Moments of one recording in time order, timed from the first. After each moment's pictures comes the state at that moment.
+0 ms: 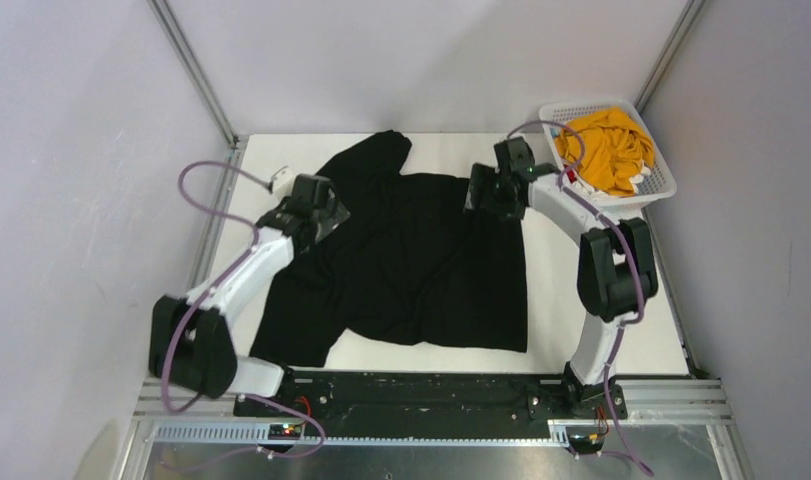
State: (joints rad) left arm -0.32 1.32 0.97 -0.49 -0.44 -0.89; right arm 0.30 1.91 1.55 -0.58 -0.03 0.47
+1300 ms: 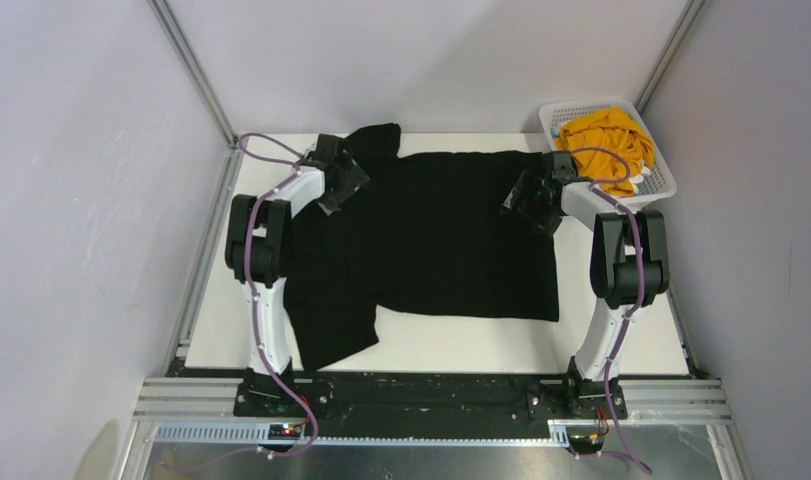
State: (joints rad) left arm -0.19 2.16 1.63 -0.43 -0.11 -0.86; right arm 0.07 1.93 1.32 -0.41 -0.11 0.65
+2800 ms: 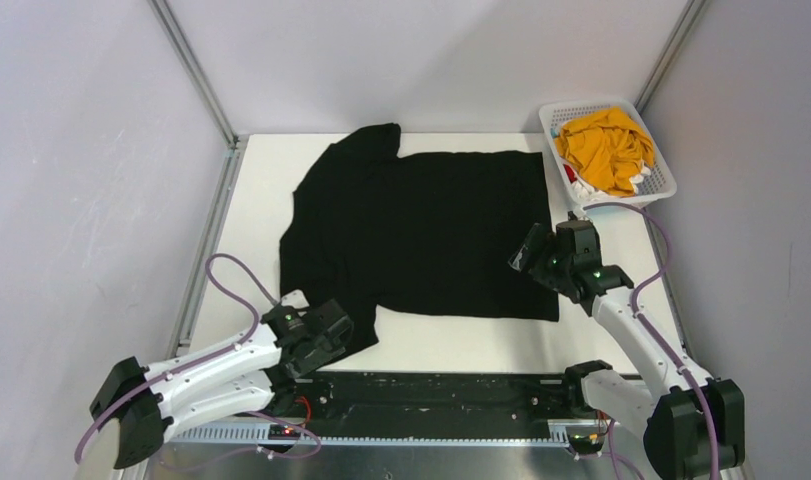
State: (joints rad) left arm -0.88 0.88 0.43 -1.04 -0.34 -1.41; right arm 0.22 1.00 0.65 -0.45 0.01 0.69
